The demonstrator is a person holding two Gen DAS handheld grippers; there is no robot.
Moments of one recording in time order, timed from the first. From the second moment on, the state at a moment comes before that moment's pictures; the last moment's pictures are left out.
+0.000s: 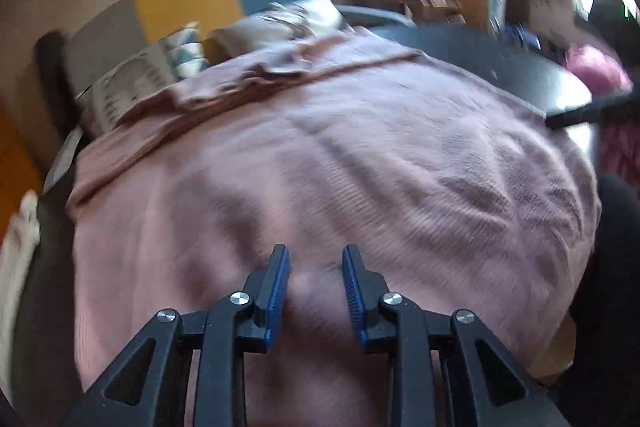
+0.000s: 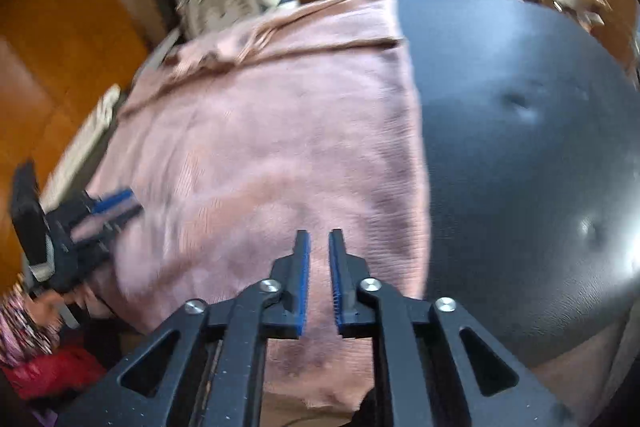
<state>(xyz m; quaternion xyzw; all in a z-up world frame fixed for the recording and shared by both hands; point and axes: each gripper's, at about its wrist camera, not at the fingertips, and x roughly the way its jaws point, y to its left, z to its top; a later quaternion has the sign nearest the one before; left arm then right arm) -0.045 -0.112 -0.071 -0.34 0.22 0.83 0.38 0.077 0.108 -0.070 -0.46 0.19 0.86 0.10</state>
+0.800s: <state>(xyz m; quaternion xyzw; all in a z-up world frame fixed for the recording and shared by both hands) -0.057 -0.236 -0.064 -0.36 0.09 0.86 0.36 0.127 0.102 -0.070 -0.44 0.22 0.87 0.07</state>
